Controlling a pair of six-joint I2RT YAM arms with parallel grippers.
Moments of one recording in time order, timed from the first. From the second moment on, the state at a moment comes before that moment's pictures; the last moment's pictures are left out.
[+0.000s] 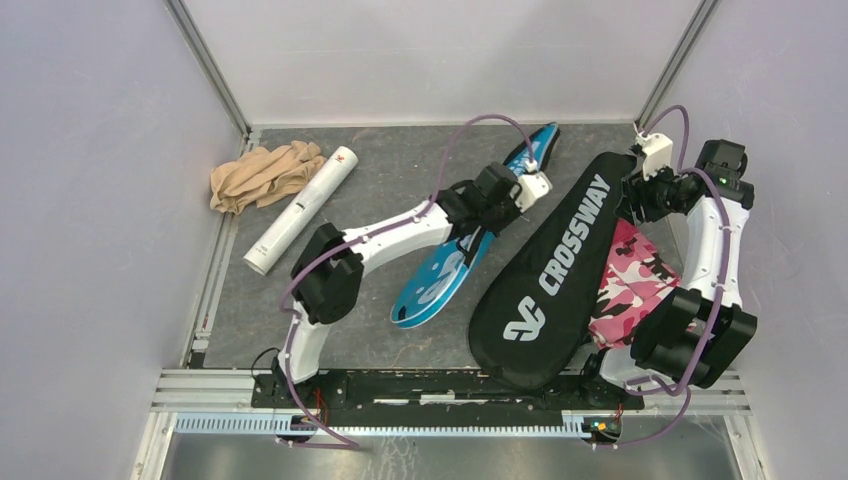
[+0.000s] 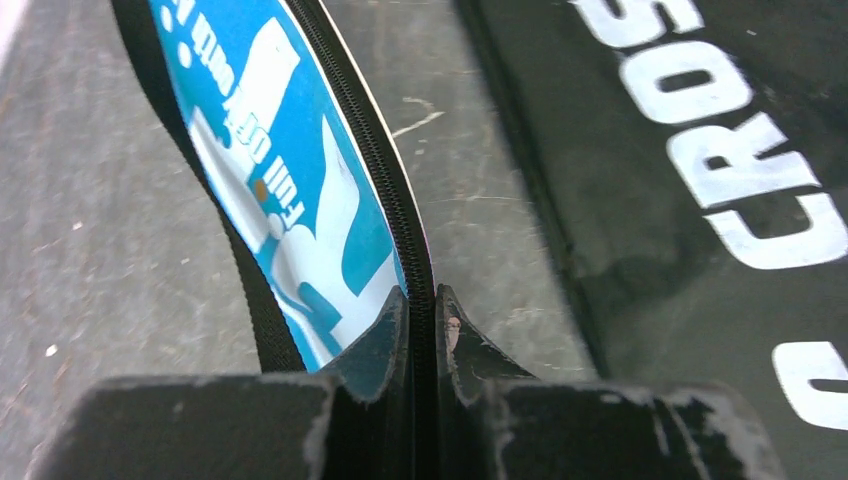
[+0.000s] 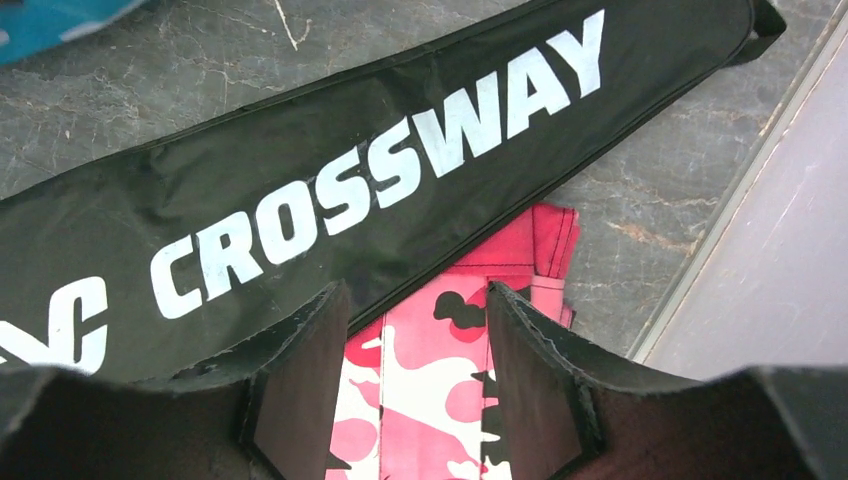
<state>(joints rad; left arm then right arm) -0.91 2.05 1.74 -0.32 -0.02 0.23 -0.46 1.43 1.36 -0.92 -0.64 -0.82</state>
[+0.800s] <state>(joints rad) -1.09 2.28 1.91 -0.42 0.01 0.28 -0.46 1.41 1.27 -0.77 -0.58 -0.58</state>
